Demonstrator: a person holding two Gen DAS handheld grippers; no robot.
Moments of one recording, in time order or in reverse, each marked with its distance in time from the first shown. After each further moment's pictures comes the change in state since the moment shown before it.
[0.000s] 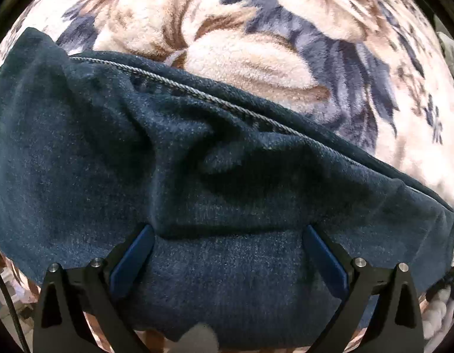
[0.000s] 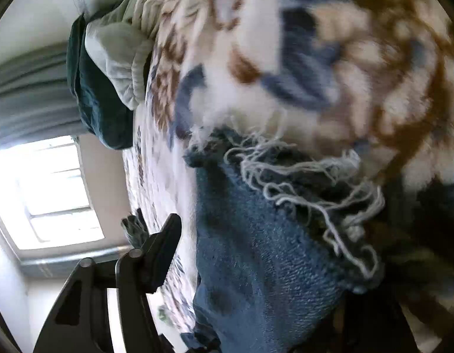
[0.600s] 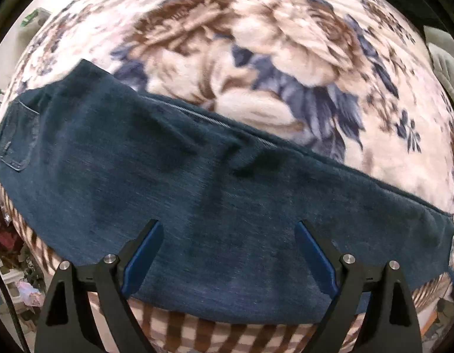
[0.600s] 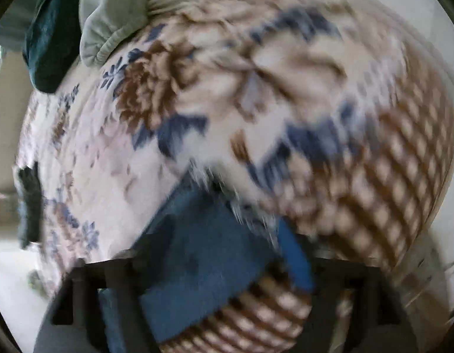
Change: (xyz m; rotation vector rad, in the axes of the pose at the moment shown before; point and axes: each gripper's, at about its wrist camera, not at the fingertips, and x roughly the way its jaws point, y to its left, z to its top) left arm -0.067 -0.006 -0.009 0.005 -0.148 0.054; right arm -0.047 0.100 0.033 -0.266 0.067 -0.604
